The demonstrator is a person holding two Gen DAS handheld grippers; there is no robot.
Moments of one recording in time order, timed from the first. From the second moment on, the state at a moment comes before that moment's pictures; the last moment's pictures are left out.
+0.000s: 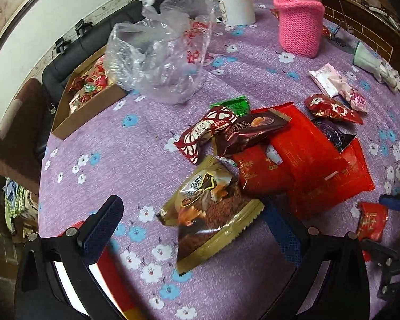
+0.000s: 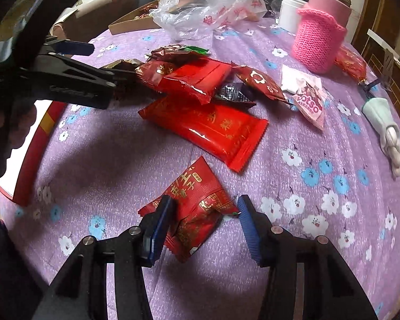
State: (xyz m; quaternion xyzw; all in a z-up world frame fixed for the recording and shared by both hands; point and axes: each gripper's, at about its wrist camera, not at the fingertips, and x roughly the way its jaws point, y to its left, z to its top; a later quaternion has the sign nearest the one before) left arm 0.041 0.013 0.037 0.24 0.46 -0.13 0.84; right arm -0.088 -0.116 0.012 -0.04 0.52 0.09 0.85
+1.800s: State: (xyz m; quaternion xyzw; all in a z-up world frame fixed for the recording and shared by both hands) left arm -0.048 0.187 0.087 -0.08 0.49 -0.18 0.85; right arm -0.072 -0.087 0.028 -0.01 0.48 0.24 0.85
